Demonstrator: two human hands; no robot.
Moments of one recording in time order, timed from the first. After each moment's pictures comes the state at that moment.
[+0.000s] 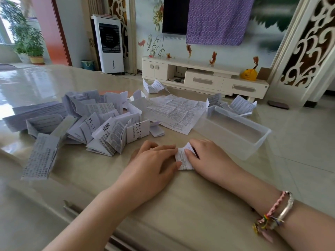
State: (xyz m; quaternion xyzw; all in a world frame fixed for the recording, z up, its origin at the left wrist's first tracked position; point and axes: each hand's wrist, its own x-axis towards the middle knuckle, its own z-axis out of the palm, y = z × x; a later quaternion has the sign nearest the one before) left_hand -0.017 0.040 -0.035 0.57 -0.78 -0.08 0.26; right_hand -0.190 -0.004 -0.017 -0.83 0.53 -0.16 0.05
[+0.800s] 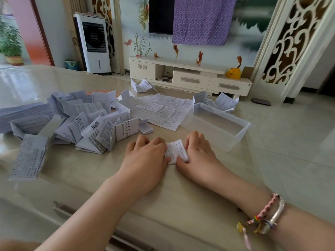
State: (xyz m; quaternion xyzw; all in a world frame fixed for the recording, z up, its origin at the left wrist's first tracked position) left_hand -0.037 0.048 -0.015 0.61 -0.78 0.00 0.13; right_hand -0.192 0.032 -0.019 -0.78 0.58 -0.21 0.09
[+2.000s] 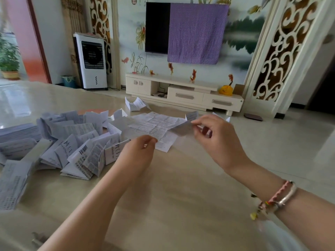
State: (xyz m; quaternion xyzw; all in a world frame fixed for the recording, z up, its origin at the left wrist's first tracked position) left_hand -0.039 -0.004 0.016 0.62 -0.63 -0.23 0.41; right_hand -0.240 -0.017 0.046 -0.78 0.44 -0.45 -0.06
